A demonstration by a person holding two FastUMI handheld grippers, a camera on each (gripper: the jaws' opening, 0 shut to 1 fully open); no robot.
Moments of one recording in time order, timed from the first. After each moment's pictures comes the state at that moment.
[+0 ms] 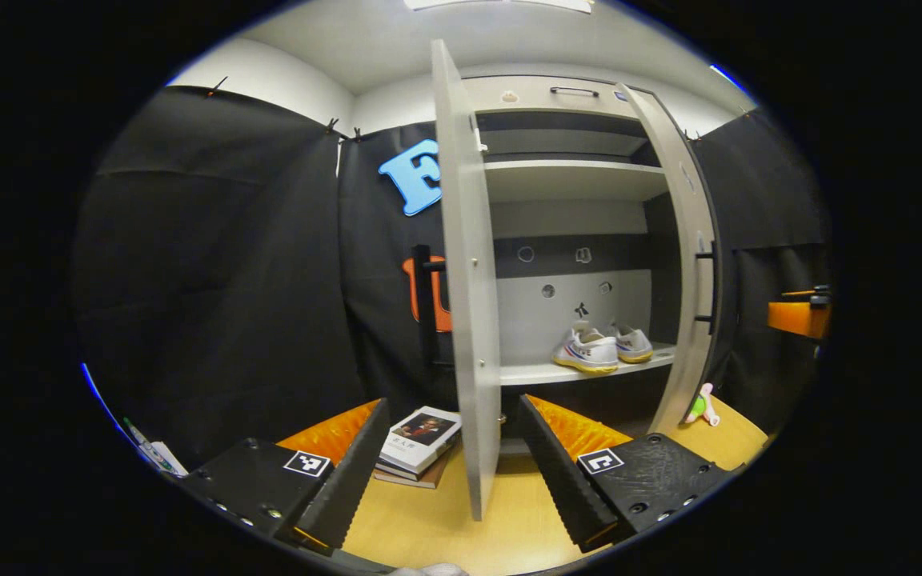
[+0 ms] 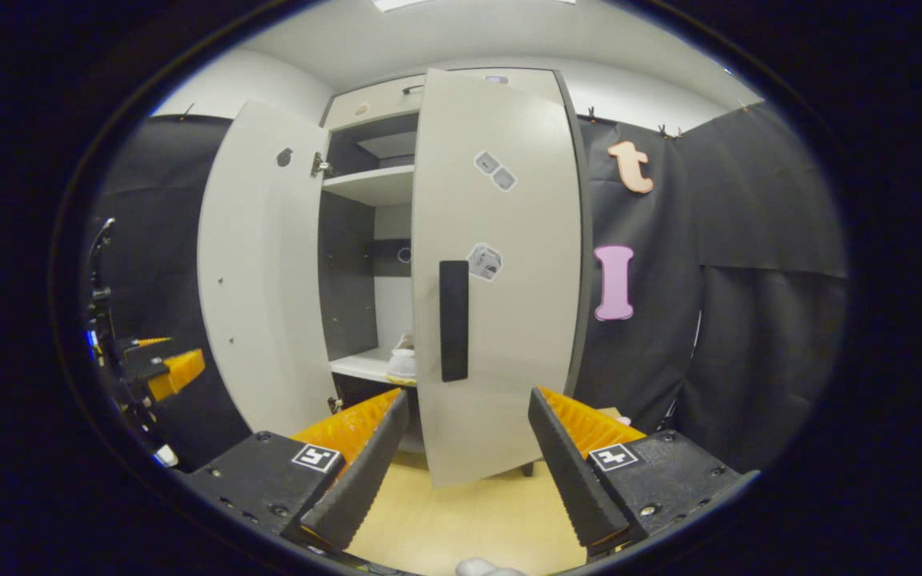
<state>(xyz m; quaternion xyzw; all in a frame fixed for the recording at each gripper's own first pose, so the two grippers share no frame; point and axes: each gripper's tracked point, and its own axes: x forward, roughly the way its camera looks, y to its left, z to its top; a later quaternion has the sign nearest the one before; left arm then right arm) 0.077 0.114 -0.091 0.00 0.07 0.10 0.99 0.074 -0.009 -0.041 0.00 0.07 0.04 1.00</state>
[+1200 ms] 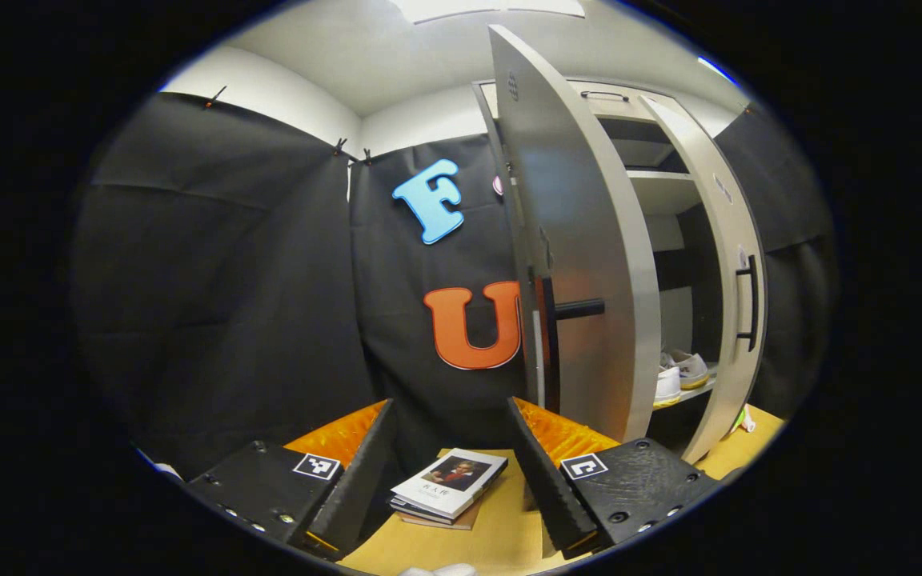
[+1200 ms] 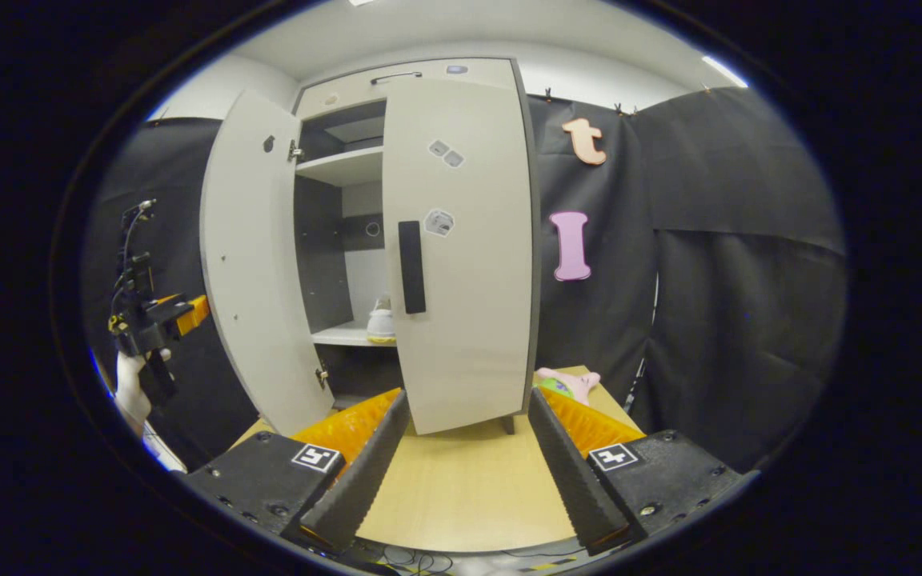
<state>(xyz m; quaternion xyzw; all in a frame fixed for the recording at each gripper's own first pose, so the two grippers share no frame) 0.152 0.149 -0.065 0.03 0.02 0.09 1.00 0.011 -0.024 -0.078 0.03 0.12 -0.02 0.99</state>
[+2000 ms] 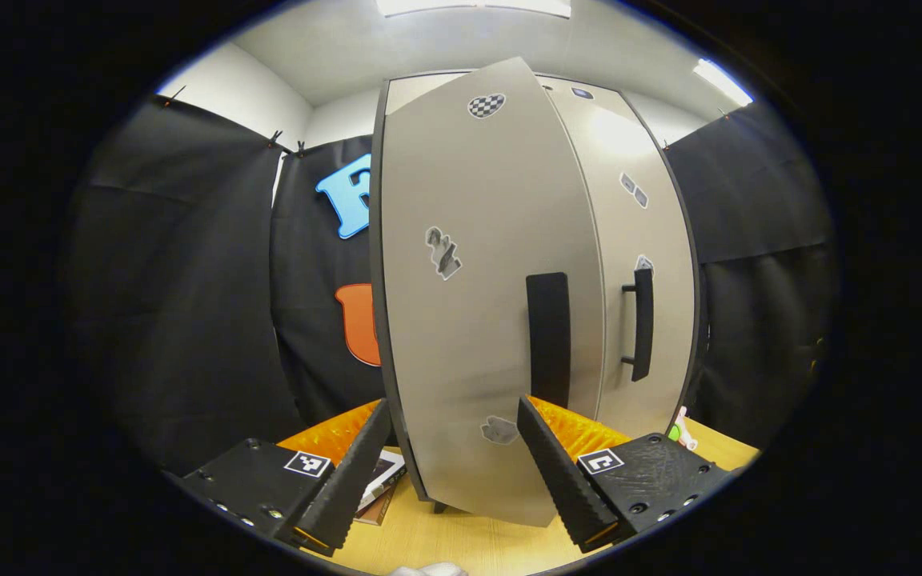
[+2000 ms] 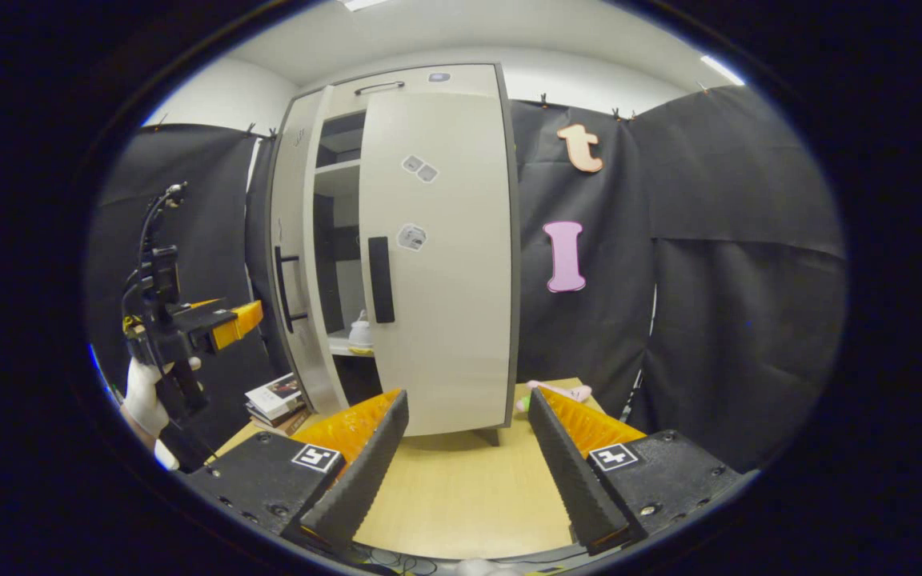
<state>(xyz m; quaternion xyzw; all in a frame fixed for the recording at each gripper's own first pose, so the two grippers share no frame) 0.172 -0.007 -0.064 0.01 0.04 0.00 1.00 0.020 -0.068 -0.061 0.03 0.10 -0.01 0.99</state>
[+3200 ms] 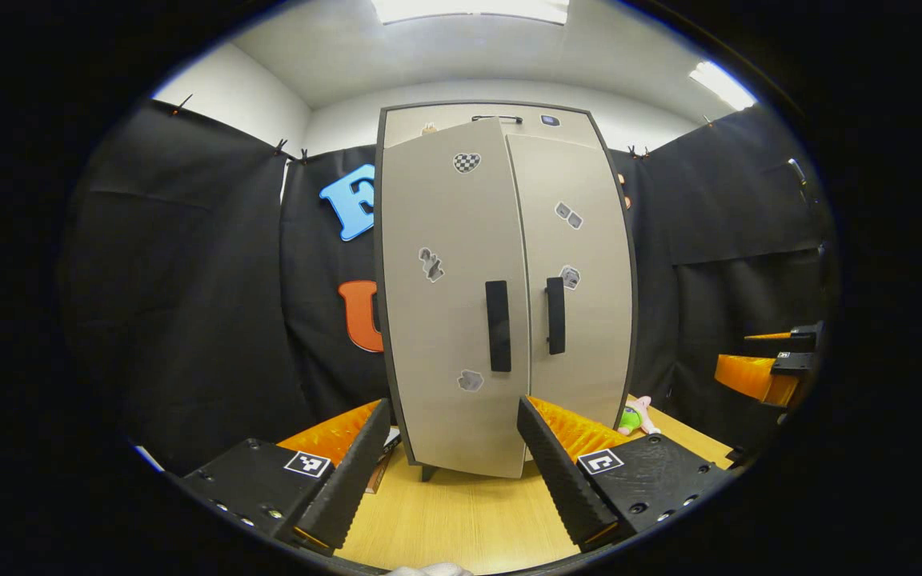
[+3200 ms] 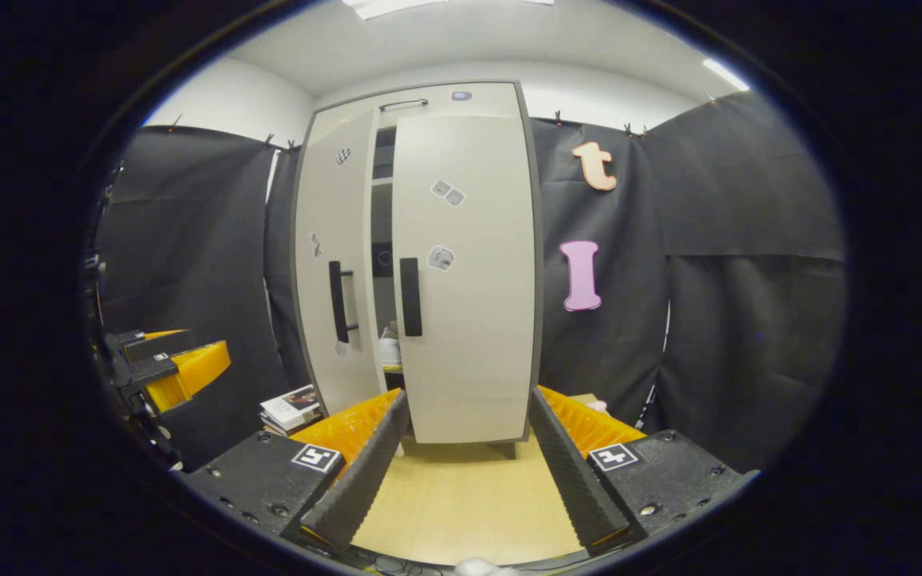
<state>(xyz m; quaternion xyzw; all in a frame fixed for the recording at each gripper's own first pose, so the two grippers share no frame) 0.031 -0.028 -0.051 0.01 0.05 0.00 1.00 0.014 -0.034 -0.041 0.02 0.06 0.01 1.00</state>
